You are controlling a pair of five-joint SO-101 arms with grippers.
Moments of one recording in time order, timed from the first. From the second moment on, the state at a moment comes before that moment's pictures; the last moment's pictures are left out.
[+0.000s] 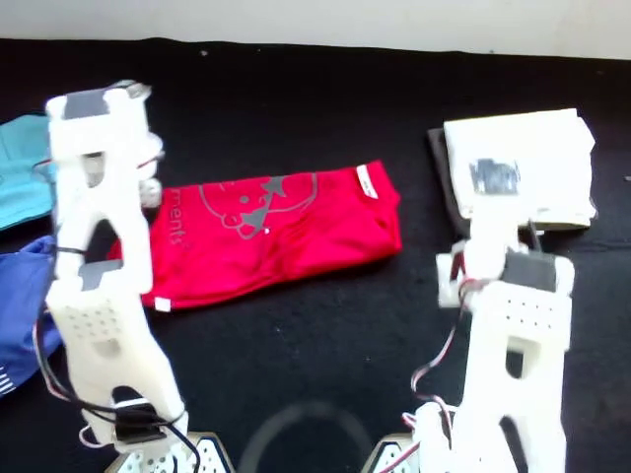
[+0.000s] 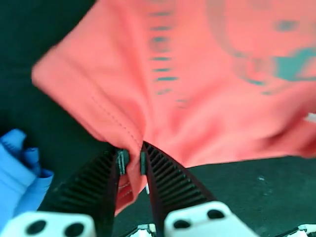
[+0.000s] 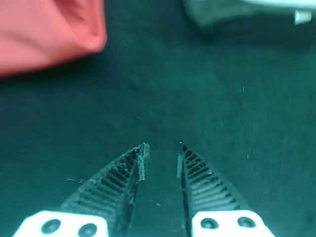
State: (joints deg) left arm -14.2 32.2 -35.8 100.7 -4.0; right arm 8.1 -40.2 43.8 73.0 15.4
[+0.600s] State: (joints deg) left arm 23.2 25.7 -36.0 88.9 -3.5; right arm 27.6 -68.0 92.9 46.6 17.6
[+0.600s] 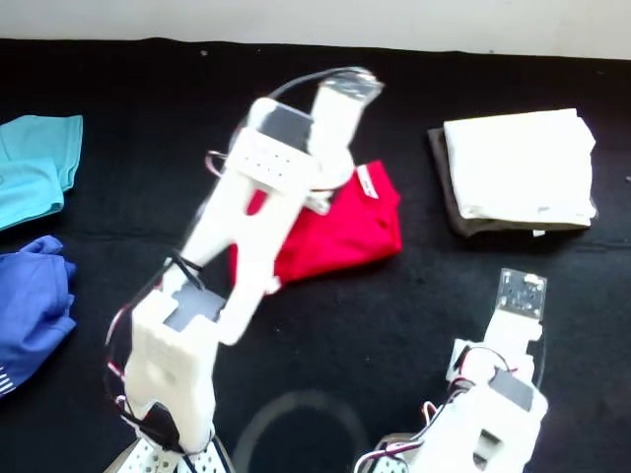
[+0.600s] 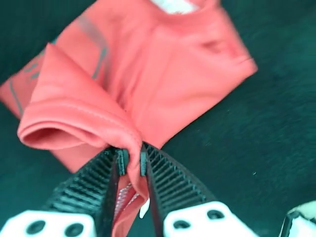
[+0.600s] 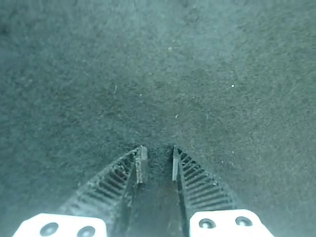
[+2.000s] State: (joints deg) left arm 21.8 44.4 -53.0 85.3 2.6; right arm 27.8 -84.1 95.1 48.5 17.6
